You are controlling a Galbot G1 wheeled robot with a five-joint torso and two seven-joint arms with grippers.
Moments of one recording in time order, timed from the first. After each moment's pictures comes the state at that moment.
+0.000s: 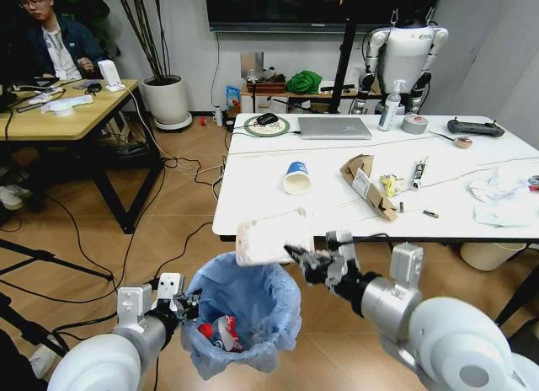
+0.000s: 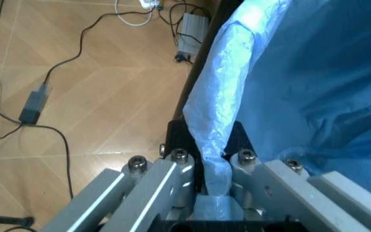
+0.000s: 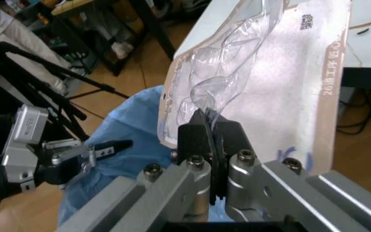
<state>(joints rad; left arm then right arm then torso) 1.55 -0.86 -0.43 -2.47 -1.18 0.74 -0.75 -1.14 0.72 0.10 2.51 1.40 -0.52 0.54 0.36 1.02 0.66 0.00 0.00</state>
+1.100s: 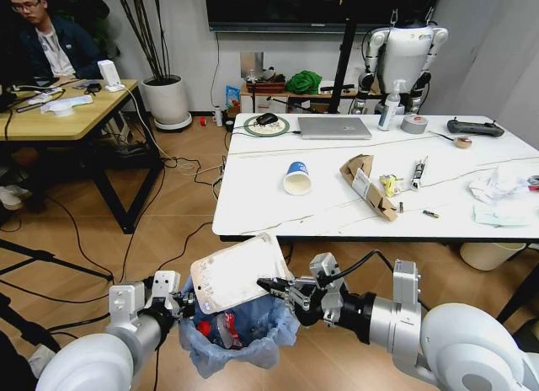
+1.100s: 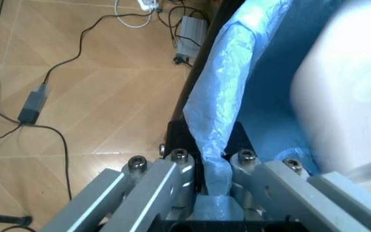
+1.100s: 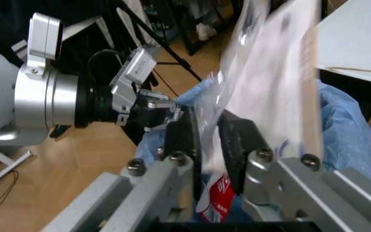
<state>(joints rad) 1.57 -0.85 -0.47 -2.50 -1.23 0.74 -0.76 -1.15 0.59 0.11 2.50 1.22 -0.51 0.04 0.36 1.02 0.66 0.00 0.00</state>
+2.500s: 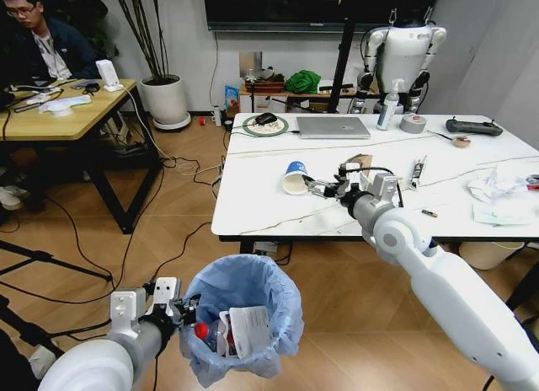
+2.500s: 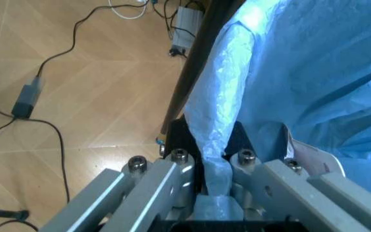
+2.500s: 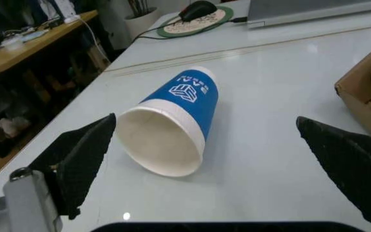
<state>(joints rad) 1.59 -0.84 -0.47 -2.50 -1.23 0.74 -0.74 -0.66 1.00 0.05 1.77 1.03 -0.48 0.33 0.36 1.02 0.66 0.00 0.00</state>
